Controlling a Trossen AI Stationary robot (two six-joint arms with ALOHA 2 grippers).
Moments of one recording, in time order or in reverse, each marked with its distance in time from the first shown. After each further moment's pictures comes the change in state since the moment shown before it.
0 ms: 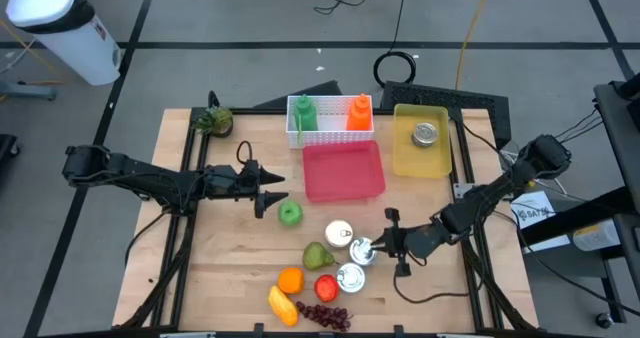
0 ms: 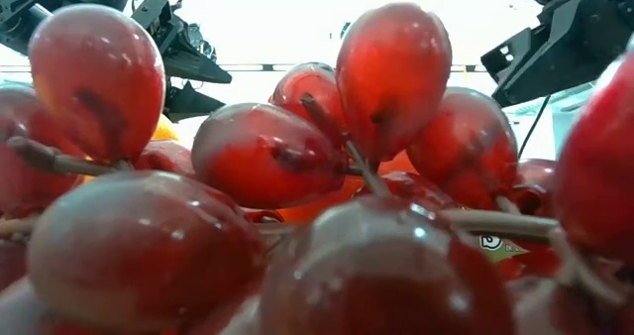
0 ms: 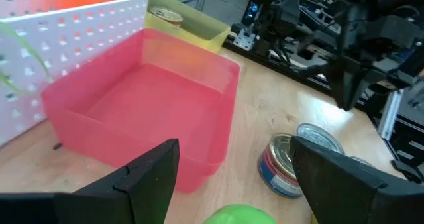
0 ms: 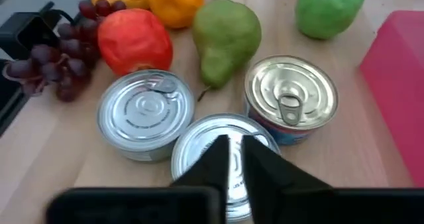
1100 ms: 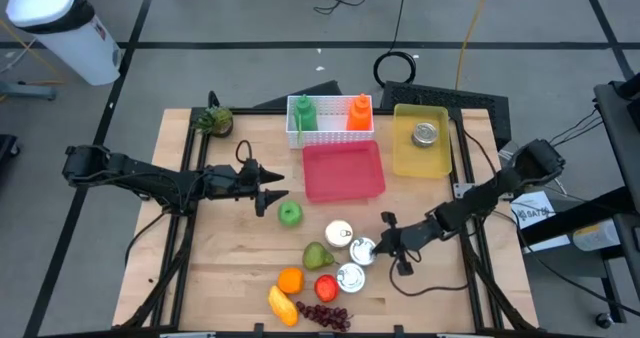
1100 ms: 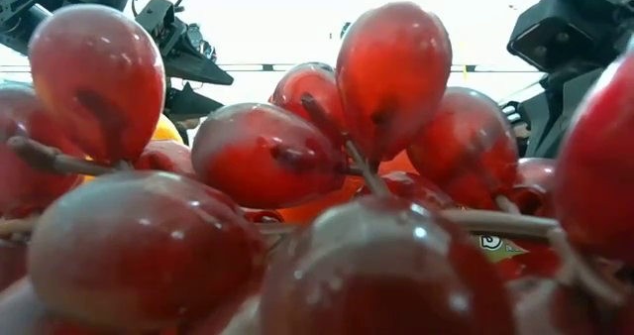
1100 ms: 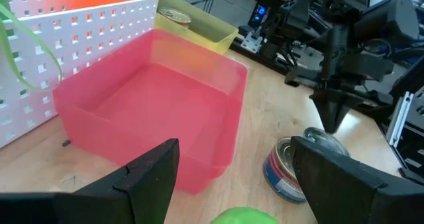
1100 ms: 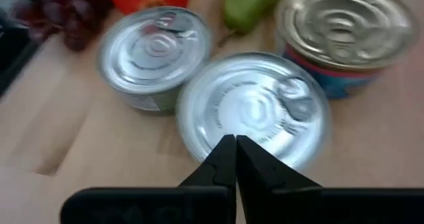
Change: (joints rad) left arm 0.000 0.000 0.000 -0.004 -0.028 -0.019; right arm -0.073 0.097 -0.143 0.218 -0.208 -0.005
